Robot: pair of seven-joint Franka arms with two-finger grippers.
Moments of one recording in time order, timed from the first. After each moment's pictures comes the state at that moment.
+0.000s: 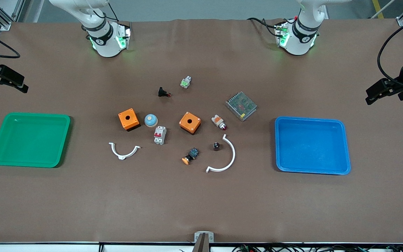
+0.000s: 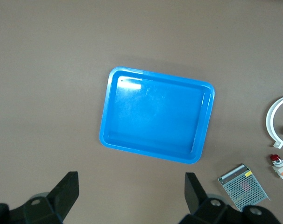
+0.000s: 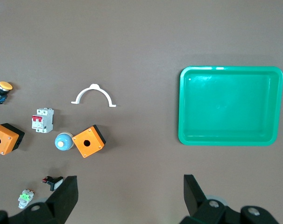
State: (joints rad) left arm 0.02 0.01 -0.07 -1.57 0.05 1.64 -0.15; right arm -0.01 -0.01 -0.02 -1.50 0.02 1.49 0.01
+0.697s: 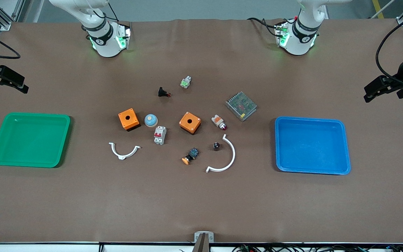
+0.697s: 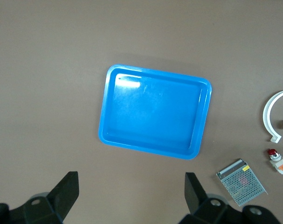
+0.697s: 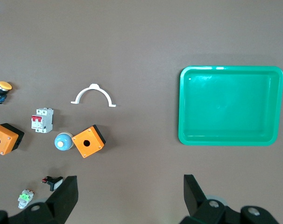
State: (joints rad) left arm 0.02 0.00 -0.08 -1.56 0.05 1.60 -0.15; right arm -0.01 0.00 -0.02 -1.50 0.02 1.49 0.01
